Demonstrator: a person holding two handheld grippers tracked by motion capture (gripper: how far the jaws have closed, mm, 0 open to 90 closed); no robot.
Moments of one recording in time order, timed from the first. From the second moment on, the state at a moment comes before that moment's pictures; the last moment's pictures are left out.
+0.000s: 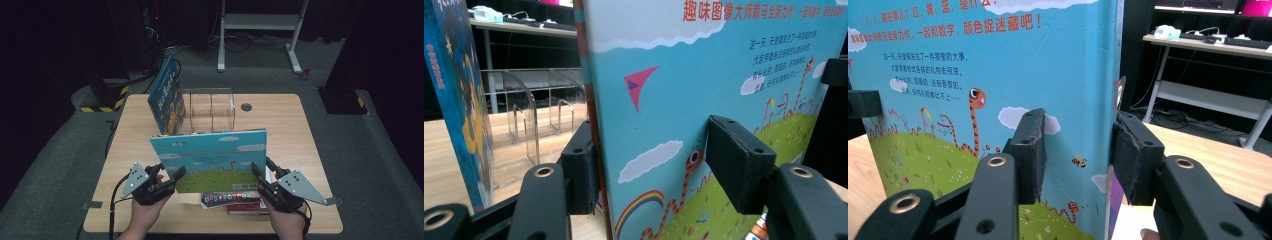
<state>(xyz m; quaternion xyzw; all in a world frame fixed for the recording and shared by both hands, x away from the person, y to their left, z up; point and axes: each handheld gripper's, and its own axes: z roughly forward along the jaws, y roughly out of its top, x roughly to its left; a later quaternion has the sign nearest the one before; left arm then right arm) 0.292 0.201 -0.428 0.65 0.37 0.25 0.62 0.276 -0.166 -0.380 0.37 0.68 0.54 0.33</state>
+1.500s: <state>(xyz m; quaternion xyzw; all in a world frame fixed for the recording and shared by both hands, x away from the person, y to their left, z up) 0.306 0.203 -0.461 0.67 0.36 0.24 0.61 0.285 -0.172 -0.401 0.34 0.68 0.57 0.31</state>
